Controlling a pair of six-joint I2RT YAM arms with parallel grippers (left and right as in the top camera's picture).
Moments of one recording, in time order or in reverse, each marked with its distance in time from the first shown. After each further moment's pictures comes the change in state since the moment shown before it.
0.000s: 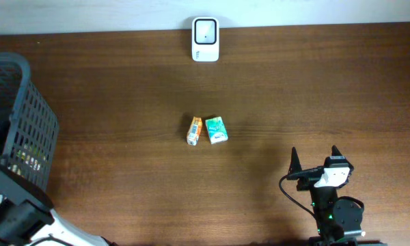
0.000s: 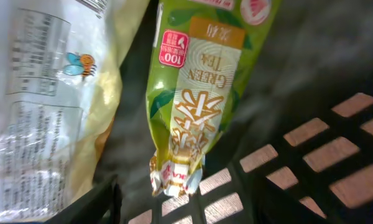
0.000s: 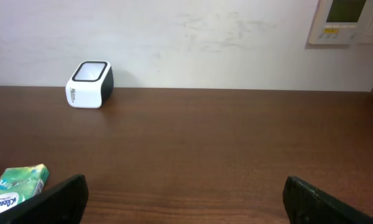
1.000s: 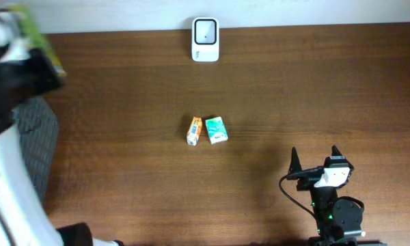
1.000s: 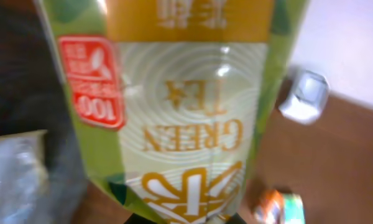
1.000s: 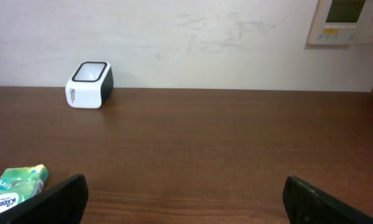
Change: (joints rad) left arm -0.547 -0.373 0.661 -0.336 0.045 0.015; right arm 0.000 -0.001 0.000 0.000 0.000 -0.001
